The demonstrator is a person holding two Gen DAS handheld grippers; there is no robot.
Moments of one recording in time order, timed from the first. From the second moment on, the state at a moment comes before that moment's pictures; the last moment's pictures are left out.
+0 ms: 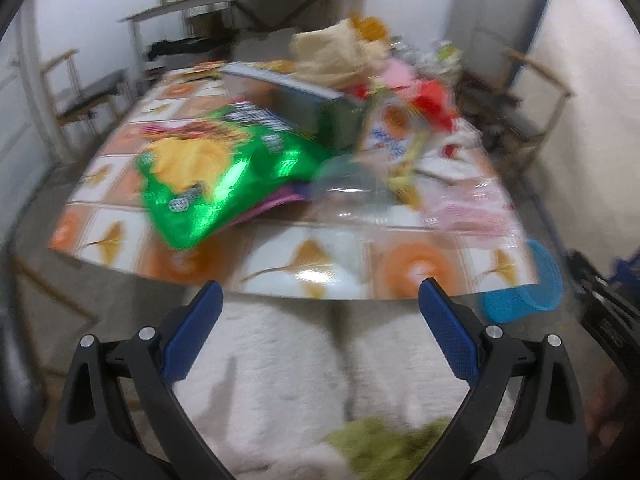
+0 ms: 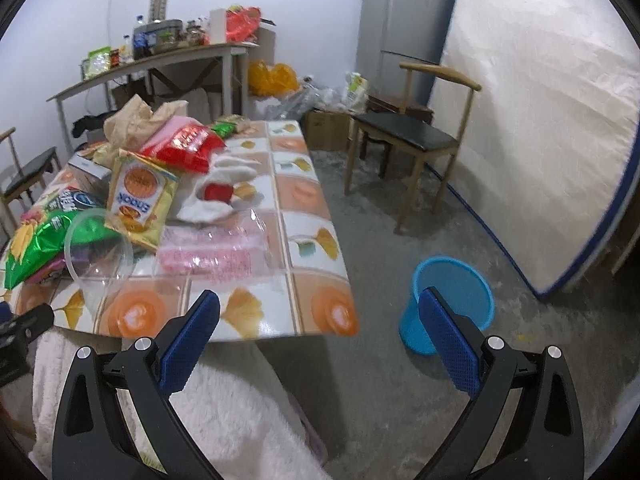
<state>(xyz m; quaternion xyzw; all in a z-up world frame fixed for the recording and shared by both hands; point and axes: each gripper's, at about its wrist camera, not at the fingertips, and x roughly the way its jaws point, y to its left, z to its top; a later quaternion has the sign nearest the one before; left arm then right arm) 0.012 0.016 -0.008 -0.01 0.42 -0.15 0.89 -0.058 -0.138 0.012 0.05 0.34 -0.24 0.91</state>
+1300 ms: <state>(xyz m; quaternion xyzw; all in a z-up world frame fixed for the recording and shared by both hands) 0.055 -0.037 -0.026 0.11 0.39 -0.16 0.90 0.062 -0.205 -0.053 0.20 0.45 0.02 0.87</state>
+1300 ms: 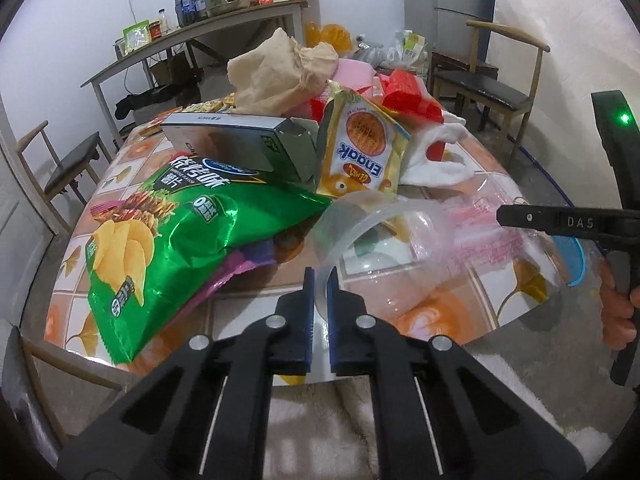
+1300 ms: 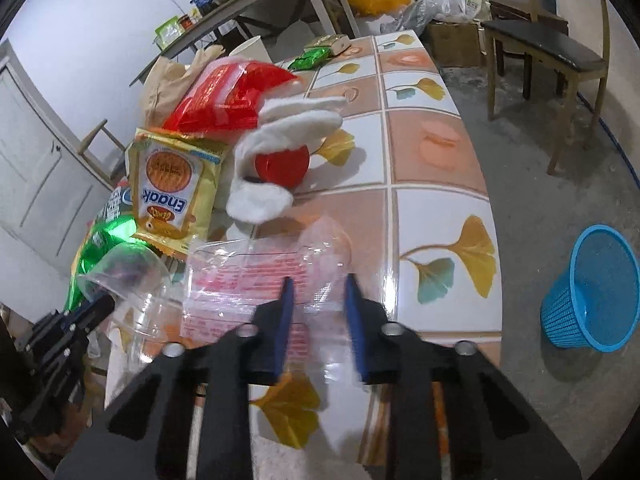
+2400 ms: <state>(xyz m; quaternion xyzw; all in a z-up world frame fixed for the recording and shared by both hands) 0.112 -0.361 -0.016 0.12 0.53 -0.38 0.74 -0.143 -0.474 -0.067 0.36 0.31 -0.32 0.82</state>
